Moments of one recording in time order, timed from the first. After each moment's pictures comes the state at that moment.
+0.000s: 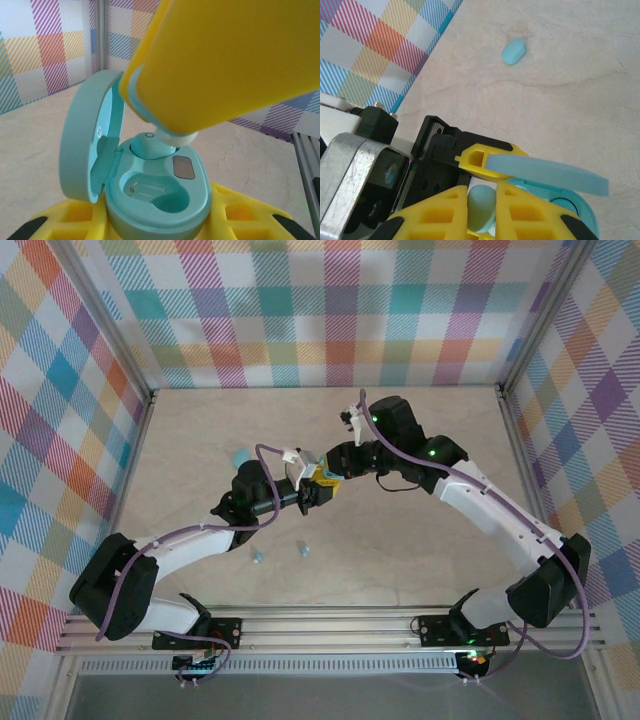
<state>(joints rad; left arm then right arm) -0.64 1.36 0.67 0.60 0.50 -0.08 0.68 1.41 1.42 -0.65 -0.38 0.40</state>
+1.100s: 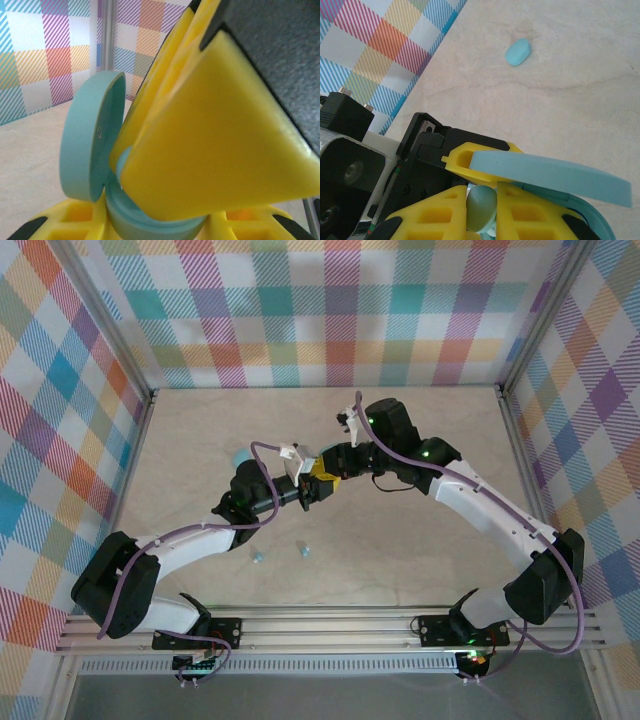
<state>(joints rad) -0.64 1.37 0.67 0.68 0.48 -0.14 0.68 1.43 1.38 -0.59 -0.40 0.40</state>
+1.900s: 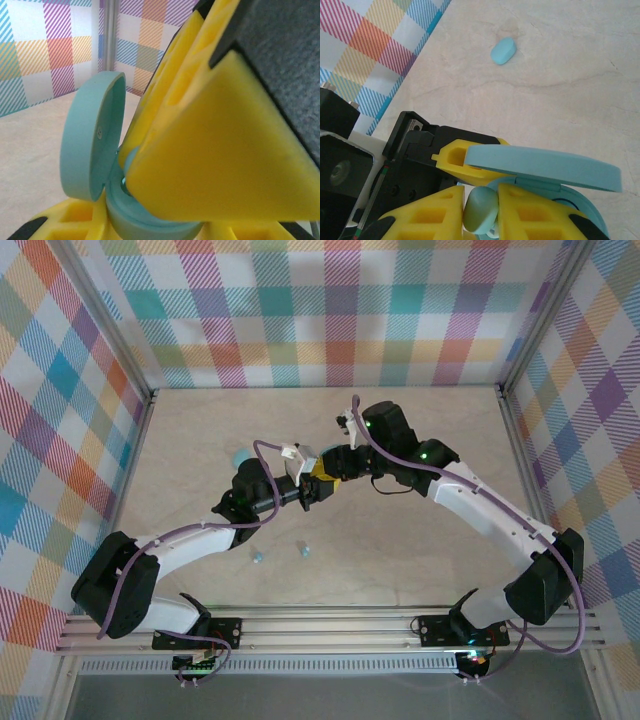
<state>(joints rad) -0.64 1.37 0.69 0.62 0.47 -0.13 0.69 1.43 1.37 -0.61 -0.32 0.41</state>
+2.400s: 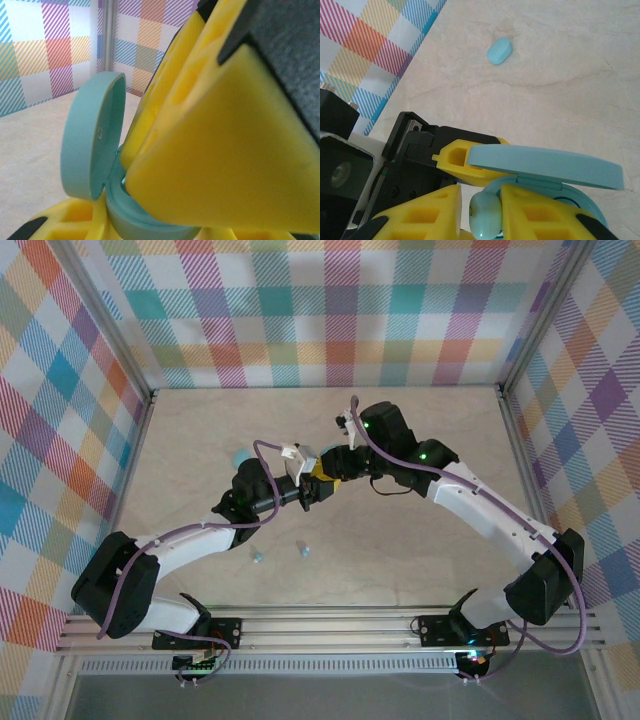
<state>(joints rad) -0.64 1.37 0.69 0.63 0.48 -0.13 0.70 1.43 1.39 -0.63 -0.29 0.42</state>
